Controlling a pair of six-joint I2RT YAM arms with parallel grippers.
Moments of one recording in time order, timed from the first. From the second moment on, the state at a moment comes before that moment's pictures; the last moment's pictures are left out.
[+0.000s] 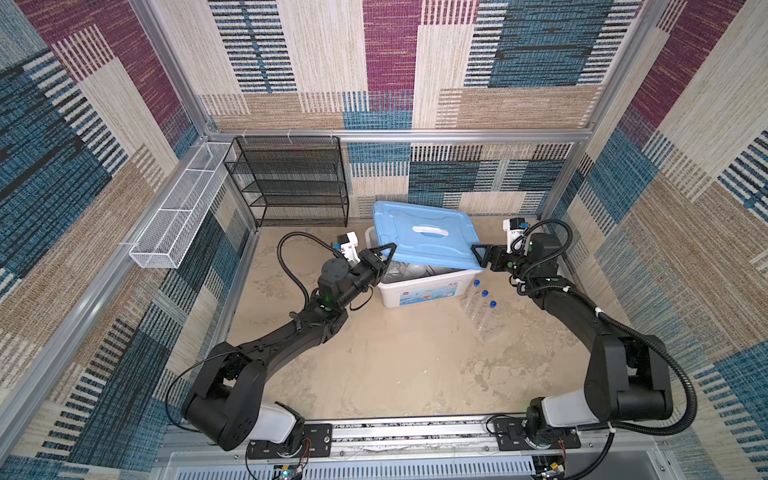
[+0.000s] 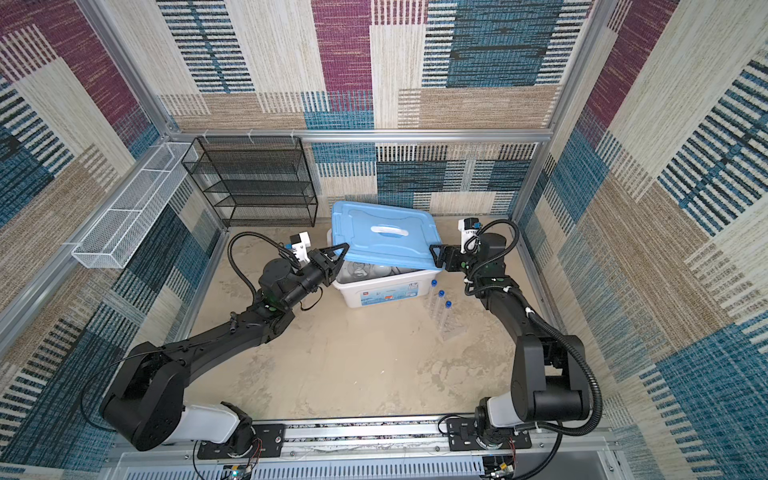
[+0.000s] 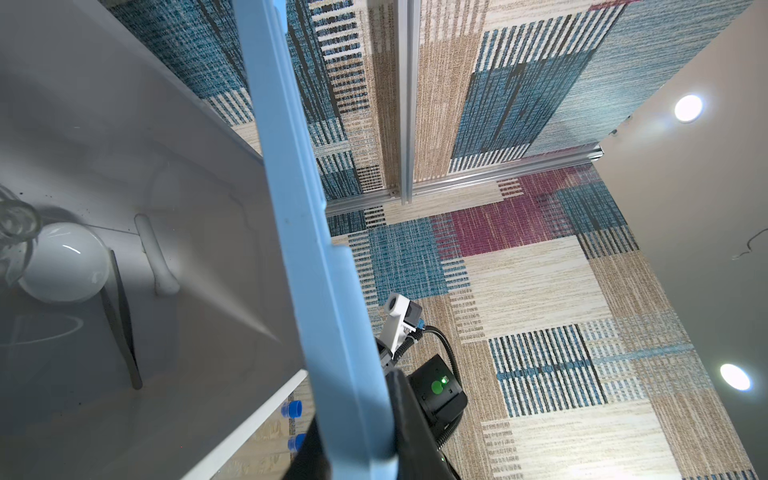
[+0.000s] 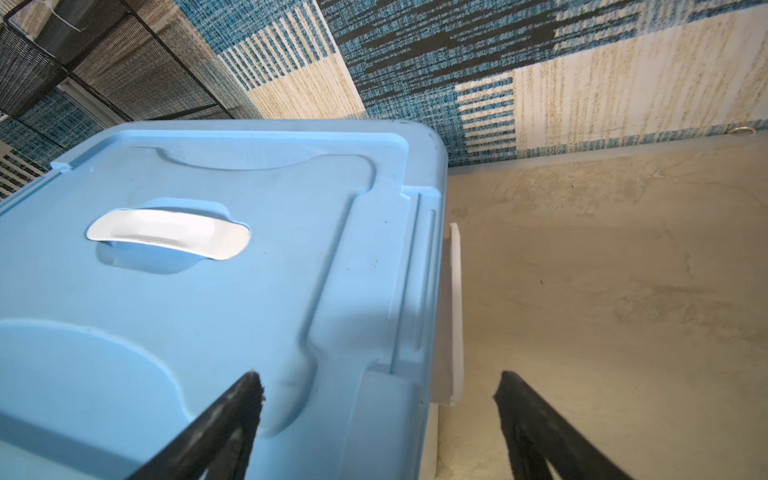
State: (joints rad) left arm -0.52 1.42 0.80 0.69 0.23 -1.36; right arm -0.01 1.45 0.92 0.12 -0.50 0.24
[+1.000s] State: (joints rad) left arm -0.50 1.25 0.71 0.39 0.10 -1.21; right arm -0.01 1.57 1.00 0.06 -0.69 0.23
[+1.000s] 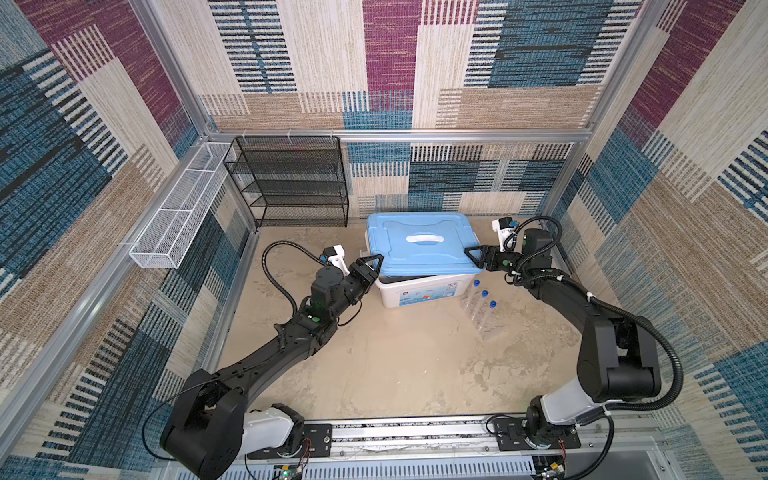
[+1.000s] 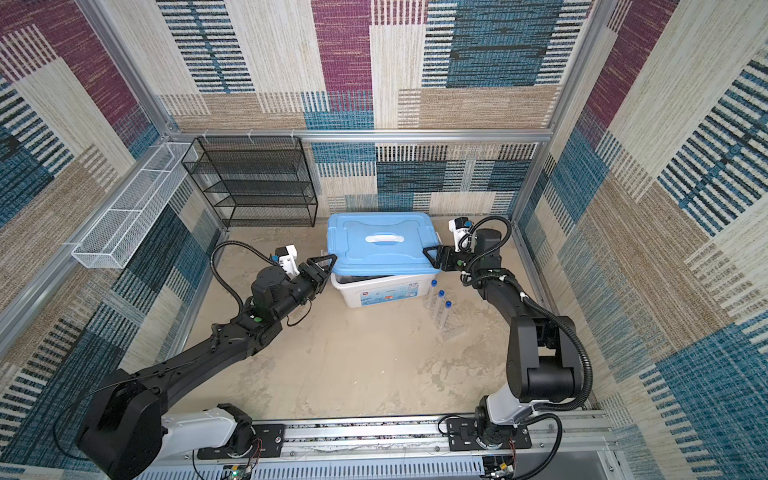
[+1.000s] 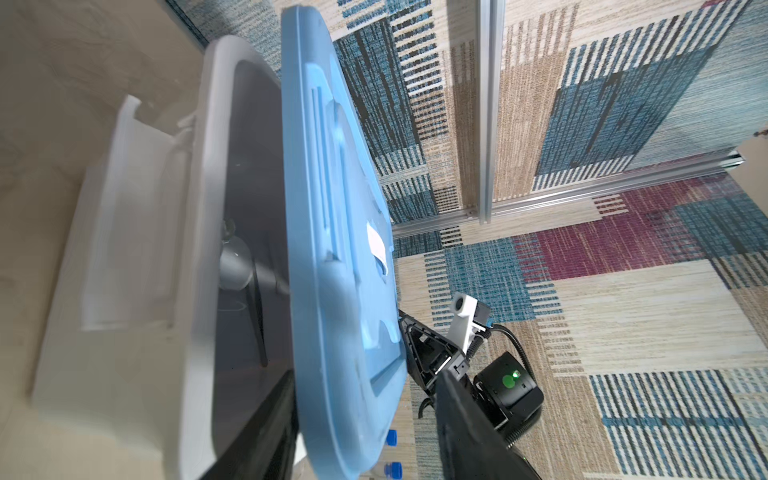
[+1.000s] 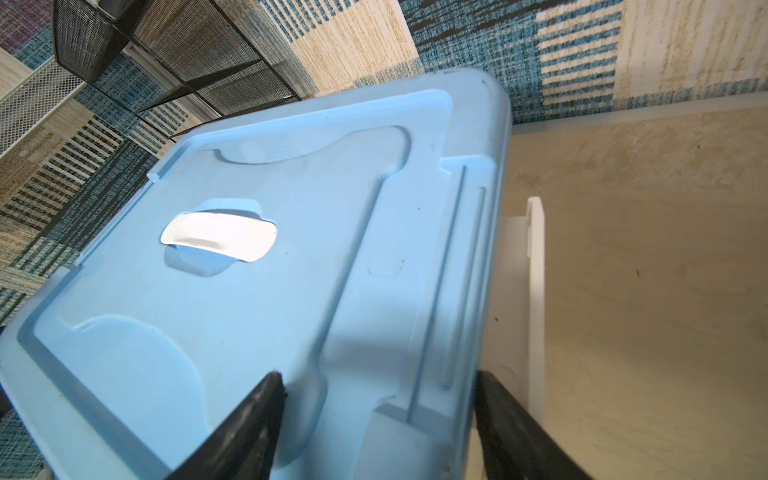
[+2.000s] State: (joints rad) left arm -0.42 1.25 0.73 0.19 0.12 -1.05; right arm 0.05 1.62 1.08 -0.01 -0.70 0.22
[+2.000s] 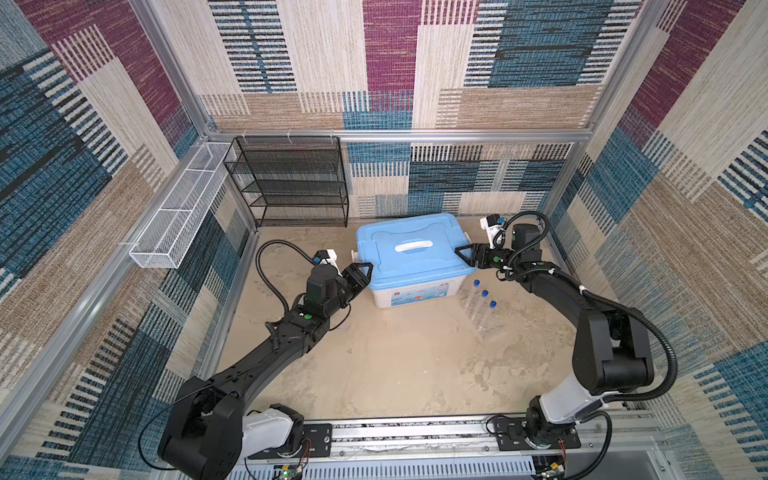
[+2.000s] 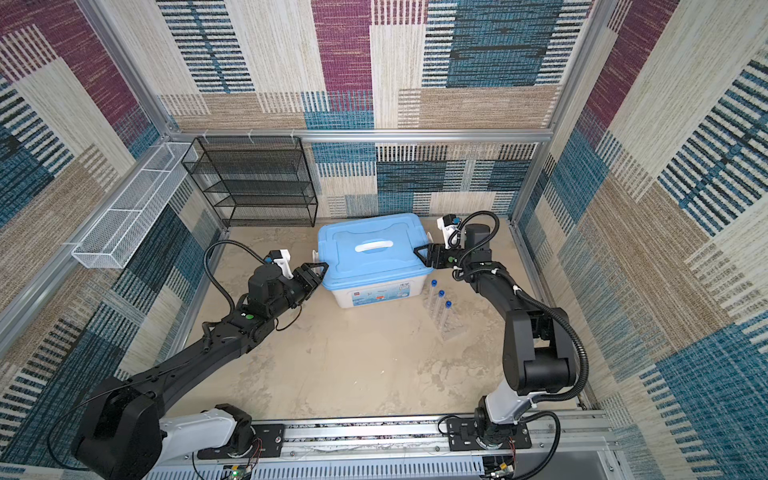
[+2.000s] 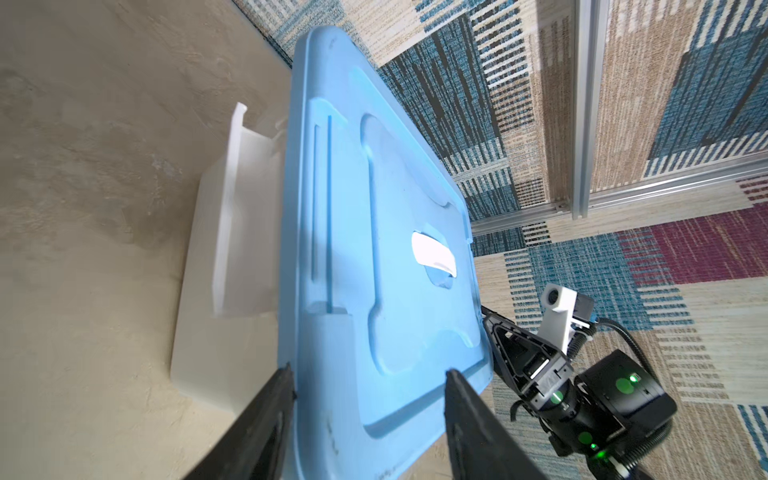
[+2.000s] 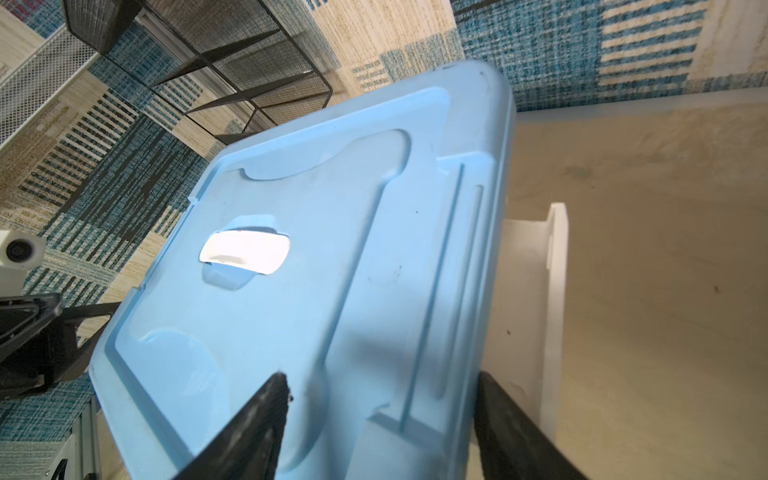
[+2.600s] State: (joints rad) left arm -0.19 1.13 0.74 -0.03 0.17 -0.91; right arm 0.11 1.60 1.09 -0.02 -0.62 0.23
